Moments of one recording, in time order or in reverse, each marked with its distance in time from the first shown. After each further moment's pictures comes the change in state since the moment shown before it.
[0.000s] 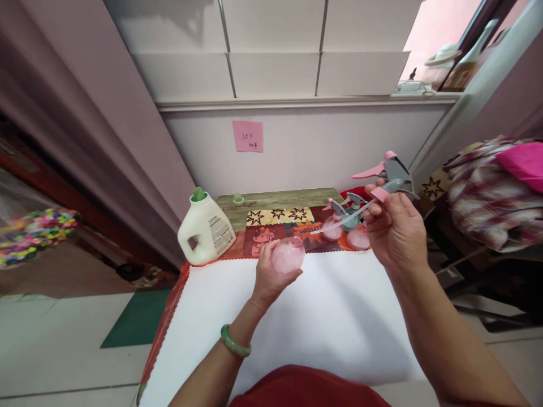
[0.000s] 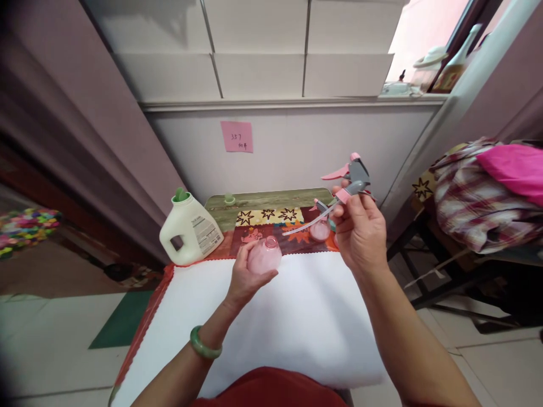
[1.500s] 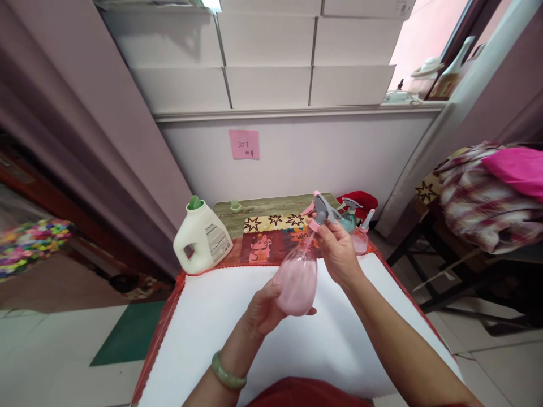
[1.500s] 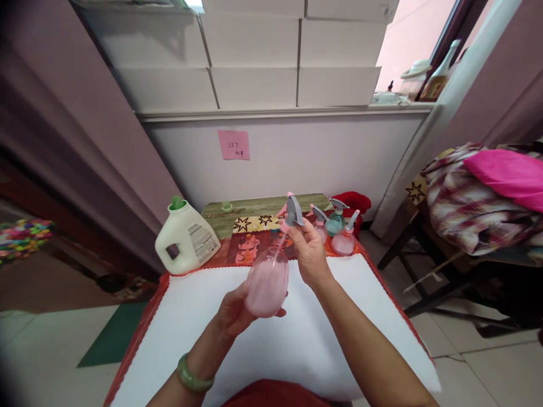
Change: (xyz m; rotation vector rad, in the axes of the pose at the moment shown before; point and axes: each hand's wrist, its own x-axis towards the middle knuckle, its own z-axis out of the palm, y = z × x) left_hand -0.024 0.043 -0.011 -1.226 -0.567 -0.689; right_hand -0.036 0.081 0.019 -0.051 -0.149 0.213
